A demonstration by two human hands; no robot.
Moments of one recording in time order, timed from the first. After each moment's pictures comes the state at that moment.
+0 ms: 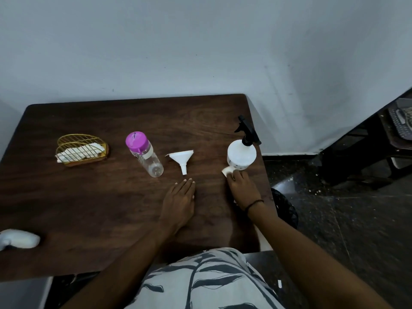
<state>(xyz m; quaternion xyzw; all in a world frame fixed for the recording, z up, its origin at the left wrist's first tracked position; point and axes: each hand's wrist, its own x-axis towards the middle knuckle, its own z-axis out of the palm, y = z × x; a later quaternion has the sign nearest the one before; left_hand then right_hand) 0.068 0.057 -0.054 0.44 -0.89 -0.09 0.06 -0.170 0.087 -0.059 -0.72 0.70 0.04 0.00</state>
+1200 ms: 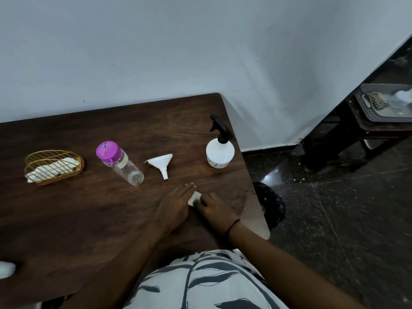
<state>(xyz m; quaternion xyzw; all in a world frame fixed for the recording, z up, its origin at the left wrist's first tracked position) 0.041 0.054 -0.052 0.33 -0.93 -0.16 0.09 -0.127 0.139 -0.075 -0.79 0.61 -0.09 0.02</state>
